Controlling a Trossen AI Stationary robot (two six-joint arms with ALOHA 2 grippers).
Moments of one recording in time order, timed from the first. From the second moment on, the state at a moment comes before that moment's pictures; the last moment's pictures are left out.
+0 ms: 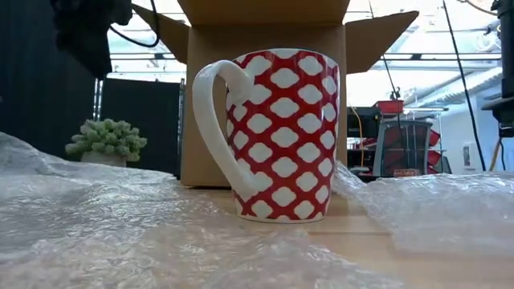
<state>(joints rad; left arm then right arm) -0.01 0.94 1.00 -1.24 -0.26 -0.67 0.28 1.04 0.92 0.05 0.15 0.08</state>
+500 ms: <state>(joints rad) -0.08 0.94 1.00 -1.24 -0.25 -0.65 0.52 1.62 1.48 -0.55 0.29 0.20</state>
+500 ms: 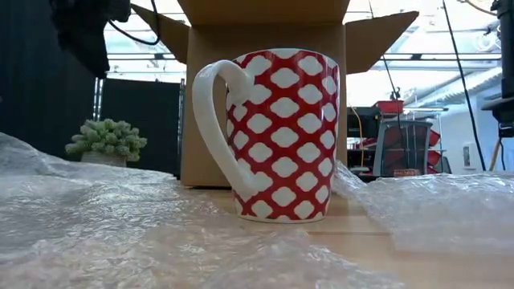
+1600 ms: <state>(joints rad) -0.71 1.02 0.94 -0.84 -0.35 -0.73 0.50 2.14 1.78 -0.87 0.25 0.46</state>
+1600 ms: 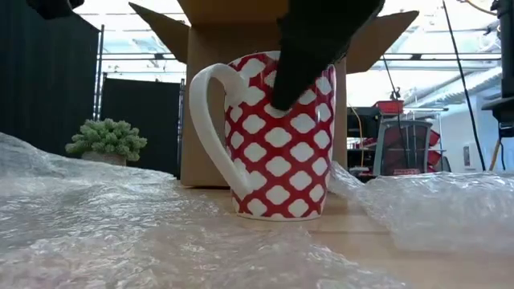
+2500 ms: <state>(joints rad) -0.84 1.62 0.93 -0.36 -0.26 -0.67 0.56 2.13 2.06 -1.12 0.27 0.47</state>
